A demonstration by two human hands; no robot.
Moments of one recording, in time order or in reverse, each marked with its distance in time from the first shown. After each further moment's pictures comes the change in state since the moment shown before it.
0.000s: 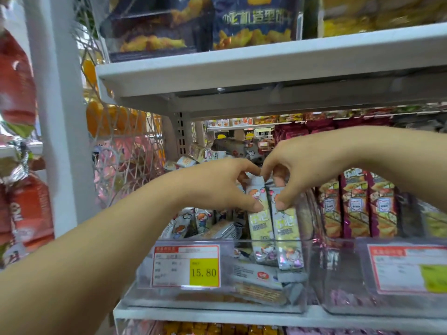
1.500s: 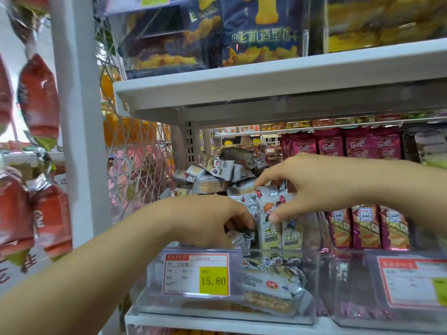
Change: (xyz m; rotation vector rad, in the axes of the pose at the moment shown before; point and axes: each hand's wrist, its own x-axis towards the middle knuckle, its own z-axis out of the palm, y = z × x) left_hand -0.021 -0.023 0.013 0.089 -0.220 0.026; right_hand -0.016 -0.008 0.018 0.044 0.209 -0.090
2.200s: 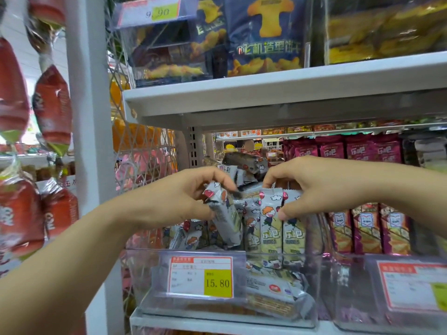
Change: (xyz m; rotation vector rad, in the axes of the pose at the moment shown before) left_hand -0.036 -0.023 -0.018 -0.571 0.299 0.126; right_hand -0.001 0.008 -0.002 0.125 0.011 -0.040
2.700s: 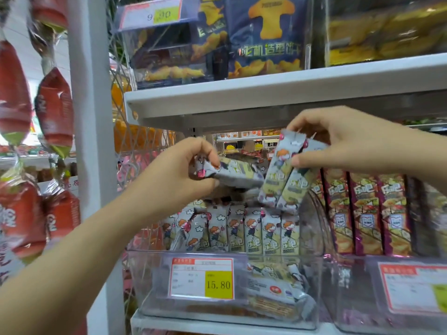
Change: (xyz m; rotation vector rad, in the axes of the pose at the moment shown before) left_hand 0.001 0.011 -0.002 0.226 0.470 0.193; right_hand -0.019 -0.001 -0.035 0.189 0.413 0.071
